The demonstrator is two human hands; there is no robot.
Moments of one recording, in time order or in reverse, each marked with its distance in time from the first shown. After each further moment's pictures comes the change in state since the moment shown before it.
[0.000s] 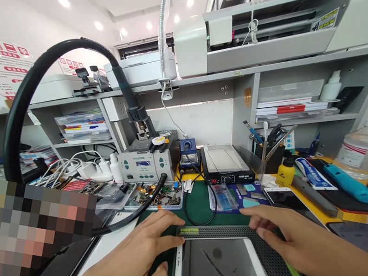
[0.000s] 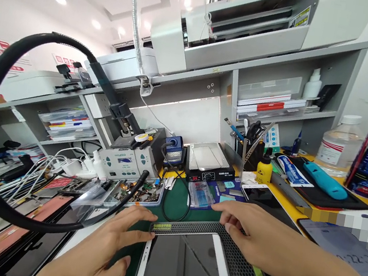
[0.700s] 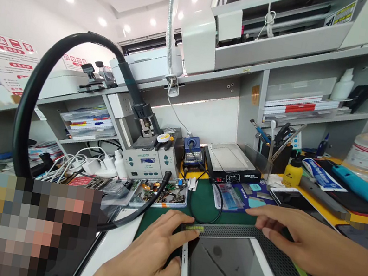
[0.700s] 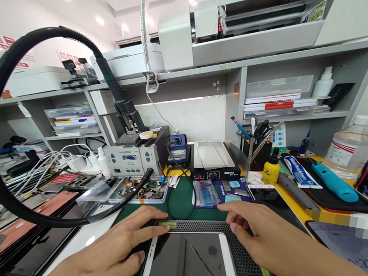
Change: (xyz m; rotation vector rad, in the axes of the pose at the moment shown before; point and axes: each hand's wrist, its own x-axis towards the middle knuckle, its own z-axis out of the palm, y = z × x) left_hand 0.004 -0.002 0.011 -0.069 0.004 0.028; right_hand 0.002 0.006 0.008 -0.003 0.057 0.007
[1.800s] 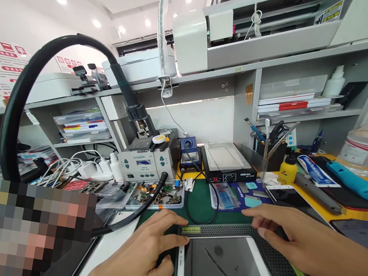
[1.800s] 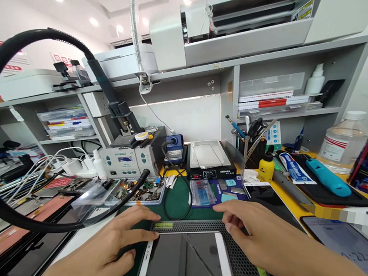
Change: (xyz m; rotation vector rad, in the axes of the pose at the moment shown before) left_hand -0.003 -0.003 -0.001 0.039 0.058 0.001; right_hand -0.003 -0.019 -0.011 -0.043 -0.064 0.009
